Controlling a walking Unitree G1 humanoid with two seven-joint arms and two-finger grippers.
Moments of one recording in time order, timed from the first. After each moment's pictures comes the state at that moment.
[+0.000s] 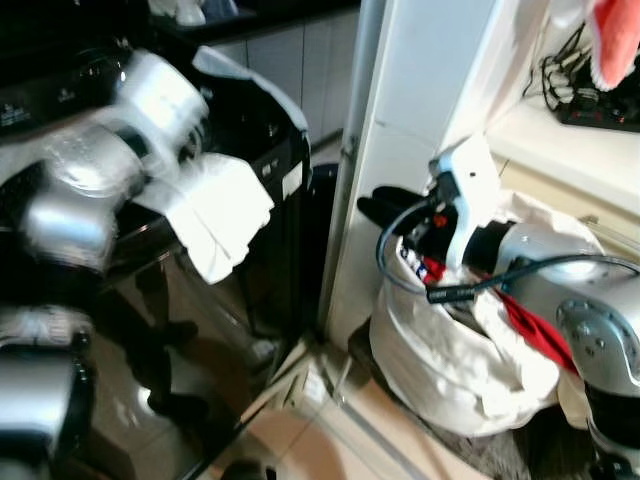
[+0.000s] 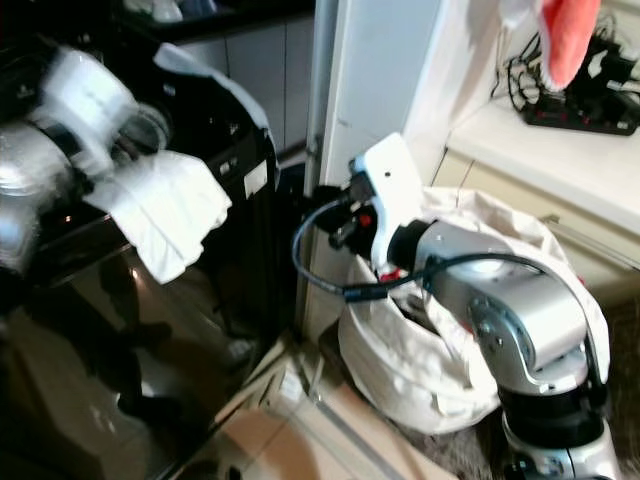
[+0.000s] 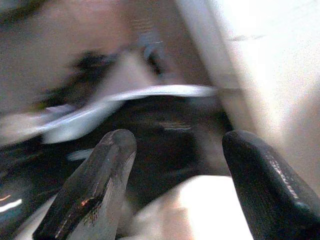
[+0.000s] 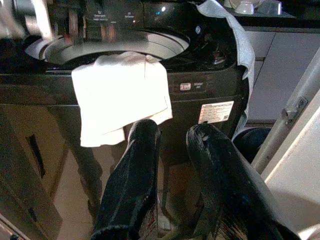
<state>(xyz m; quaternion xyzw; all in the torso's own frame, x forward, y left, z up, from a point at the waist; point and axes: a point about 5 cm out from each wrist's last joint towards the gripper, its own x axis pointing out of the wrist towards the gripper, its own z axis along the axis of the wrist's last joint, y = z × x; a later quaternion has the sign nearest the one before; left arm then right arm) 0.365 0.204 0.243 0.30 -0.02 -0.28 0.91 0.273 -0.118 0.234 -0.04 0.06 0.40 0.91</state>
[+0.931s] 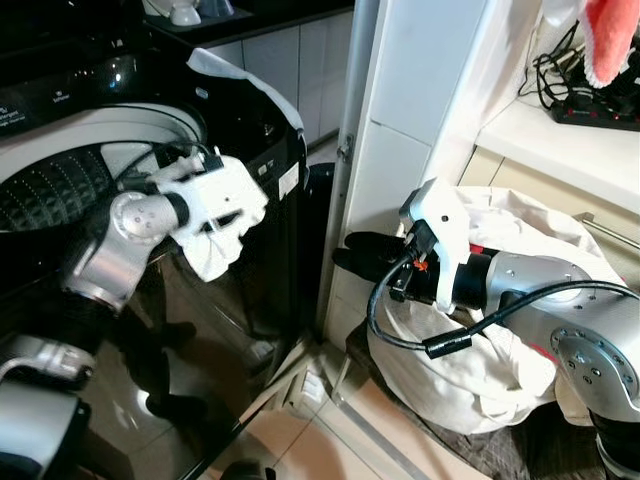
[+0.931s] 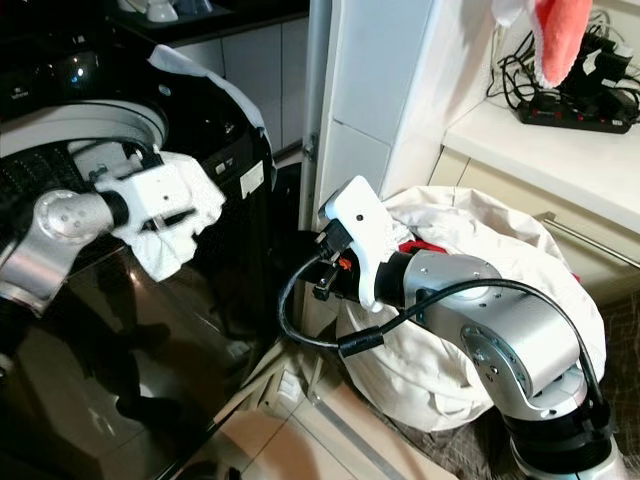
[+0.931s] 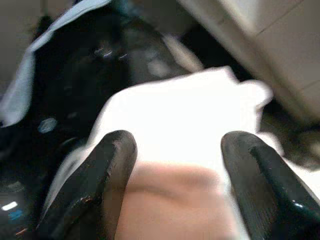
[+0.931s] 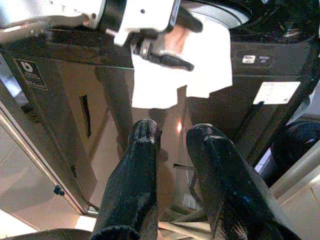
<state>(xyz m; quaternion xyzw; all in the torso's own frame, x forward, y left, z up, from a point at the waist) 0.364 0.208 0.198 0.51 0.08 -0.25 0.82 0.250 -0.105 0.217 -0.06 0.10 0.49 0.86</state>
